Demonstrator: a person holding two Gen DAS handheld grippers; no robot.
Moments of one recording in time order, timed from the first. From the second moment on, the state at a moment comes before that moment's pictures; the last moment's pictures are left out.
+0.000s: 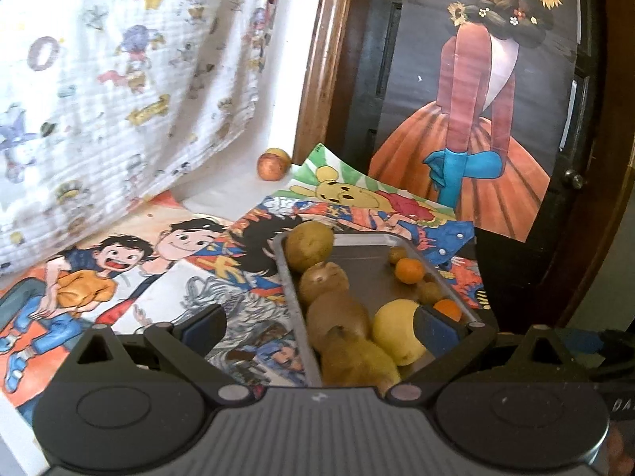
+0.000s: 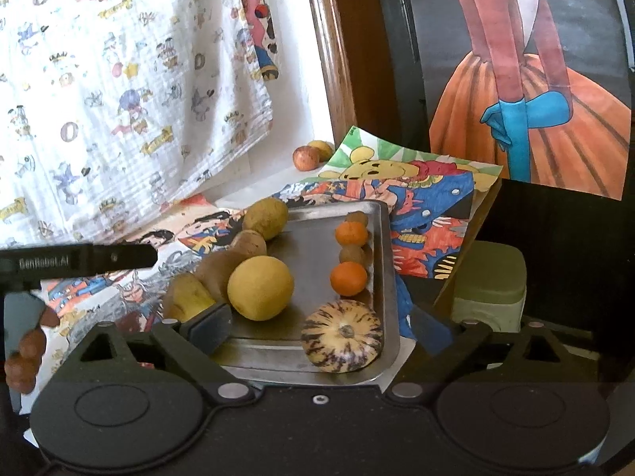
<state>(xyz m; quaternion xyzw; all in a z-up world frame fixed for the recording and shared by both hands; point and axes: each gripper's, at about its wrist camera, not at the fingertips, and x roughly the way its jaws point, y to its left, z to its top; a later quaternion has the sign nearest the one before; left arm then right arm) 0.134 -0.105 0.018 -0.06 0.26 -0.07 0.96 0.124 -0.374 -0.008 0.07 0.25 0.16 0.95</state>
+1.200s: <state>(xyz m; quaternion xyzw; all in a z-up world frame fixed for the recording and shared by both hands) 0.057 -0.044 0.009 -0.07 0.26 -0.01 0.96 0.062 -0.313 0.017 0.08 0.22 0.13 0.96</state>
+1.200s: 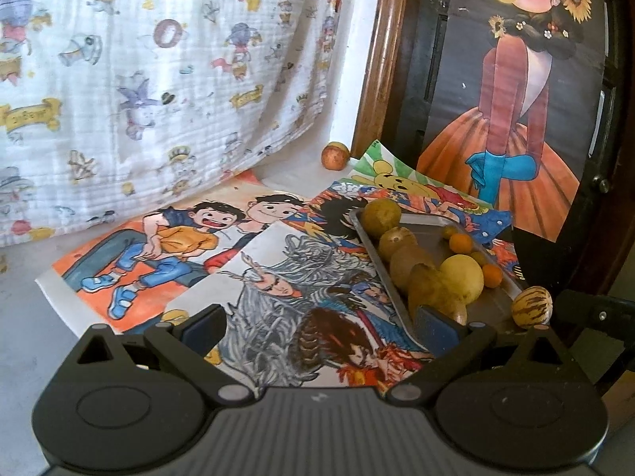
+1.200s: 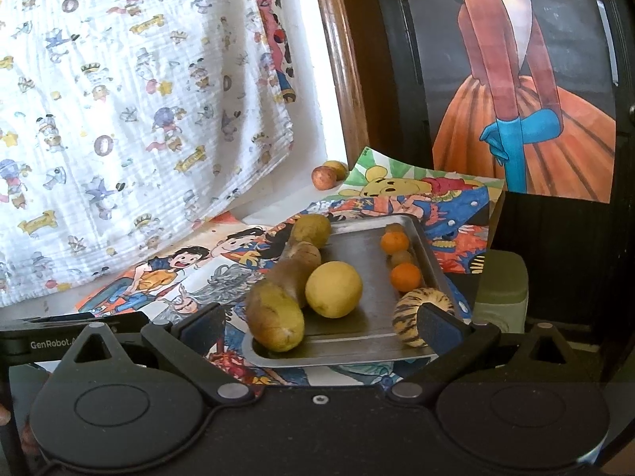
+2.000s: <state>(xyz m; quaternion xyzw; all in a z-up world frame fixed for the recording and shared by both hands) 0.016 -0.025 0.001 -0.05 0.22 -0.02 0.97 0.023 -0.282 -0.003 0.05 0.18 0.11 0.98</state>
